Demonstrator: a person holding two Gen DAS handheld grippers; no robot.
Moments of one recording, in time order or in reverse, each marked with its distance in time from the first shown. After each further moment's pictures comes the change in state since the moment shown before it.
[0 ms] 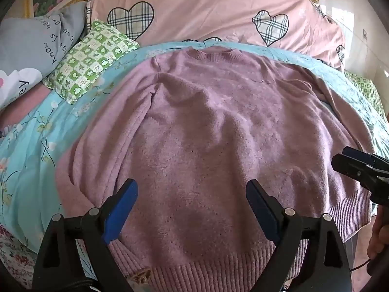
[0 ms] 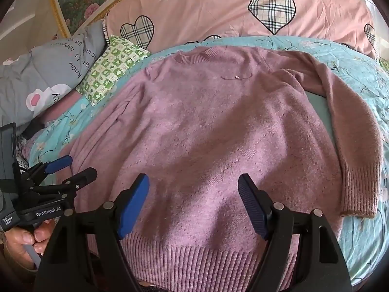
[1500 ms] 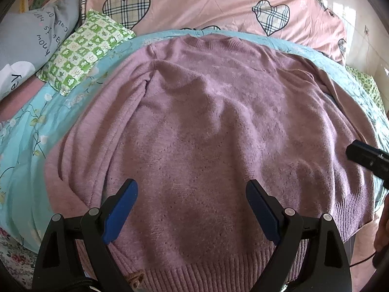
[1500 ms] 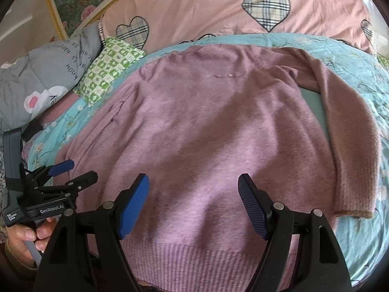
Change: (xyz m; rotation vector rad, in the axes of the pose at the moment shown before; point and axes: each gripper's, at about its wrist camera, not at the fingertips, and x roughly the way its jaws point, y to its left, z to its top) left arm 0.018 -0.010 0.000 -0.006 0.032 -0.014; right arm -0.004 -0.019 -0.002 0.028 -0.001 -0.034
